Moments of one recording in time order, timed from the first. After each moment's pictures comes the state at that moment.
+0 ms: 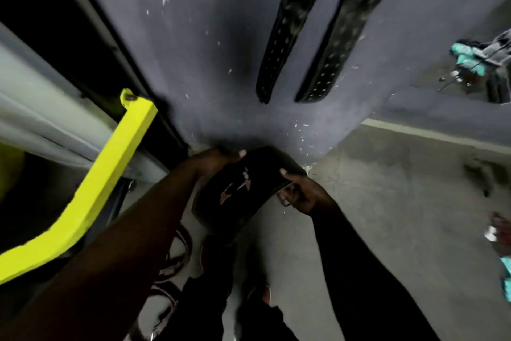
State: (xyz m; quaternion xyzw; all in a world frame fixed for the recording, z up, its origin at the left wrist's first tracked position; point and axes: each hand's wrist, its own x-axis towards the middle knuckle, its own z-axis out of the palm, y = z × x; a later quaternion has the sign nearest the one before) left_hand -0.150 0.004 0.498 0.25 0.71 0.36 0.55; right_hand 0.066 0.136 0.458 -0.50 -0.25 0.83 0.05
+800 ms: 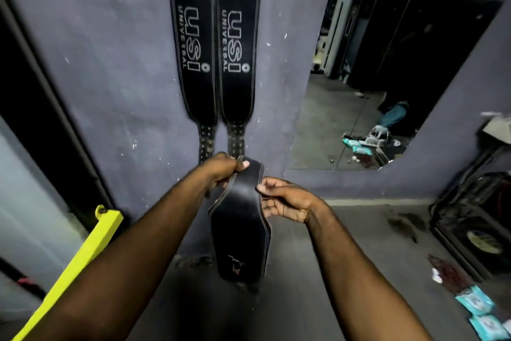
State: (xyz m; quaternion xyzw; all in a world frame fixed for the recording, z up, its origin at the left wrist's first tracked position) left_hand -0.003 0.064 0.801 0.37 0.72 0.41 0.43; right_hand 0.191 0.147 0.759 -0.23 -0.52 0.82 0.08
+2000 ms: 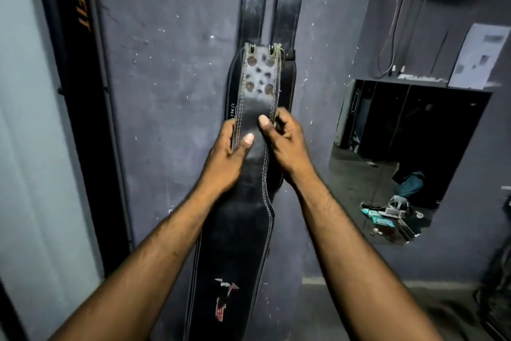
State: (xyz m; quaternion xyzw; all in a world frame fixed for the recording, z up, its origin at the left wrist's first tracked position) left_hand -0.032 -0.026 0.975 0.52 0.53 0.67 0.04; right_hand 0.073 0.064 1.012 -0.04 -0.73 0.45 0.51
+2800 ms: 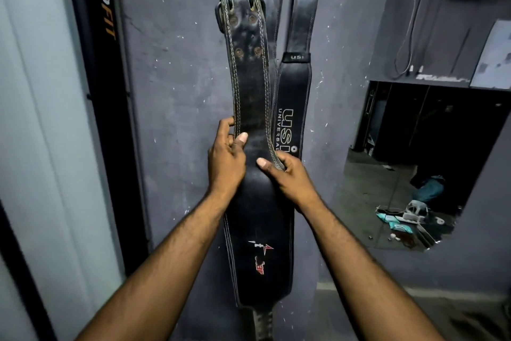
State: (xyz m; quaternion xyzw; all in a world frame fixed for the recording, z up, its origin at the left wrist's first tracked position) left_hand -0.058 -0.019 0.964 0.40 0.60 0.68 -0.13; right_hand 0.061 0.071 0.945 -0.14 -0.78 0.44 0.42
